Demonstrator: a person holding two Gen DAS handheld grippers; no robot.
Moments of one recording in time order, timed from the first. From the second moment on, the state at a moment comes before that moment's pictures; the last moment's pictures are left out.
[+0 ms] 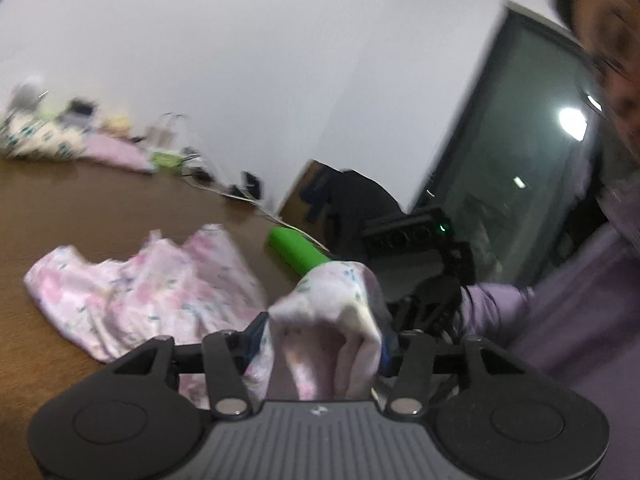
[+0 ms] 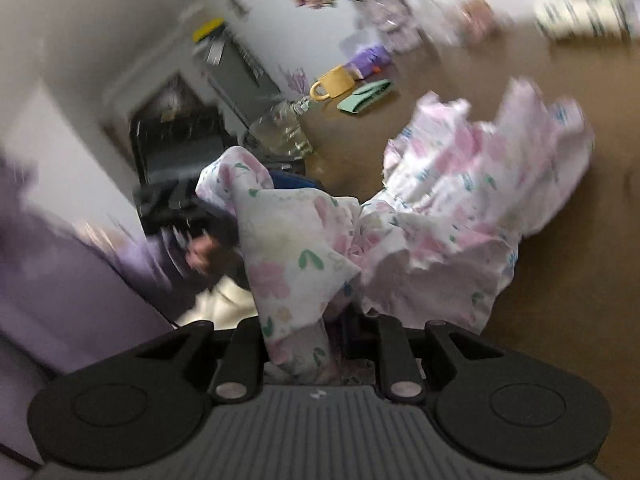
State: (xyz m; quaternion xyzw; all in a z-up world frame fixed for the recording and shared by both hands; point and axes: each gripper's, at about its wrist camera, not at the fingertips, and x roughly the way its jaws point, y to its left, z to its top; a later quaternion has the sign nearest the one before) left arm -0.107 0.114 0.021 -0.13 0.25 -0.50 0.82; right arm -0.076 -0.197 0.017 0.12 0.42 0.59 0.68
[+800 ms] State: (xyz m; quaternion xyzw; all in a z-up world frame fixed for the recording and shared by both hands) left arm -0.092 0.112 -0.008 -0.16 0.33 -0.32 0.88; right arm -0.100 -0.175 0.013 0.12 0.33 0.38 0.86
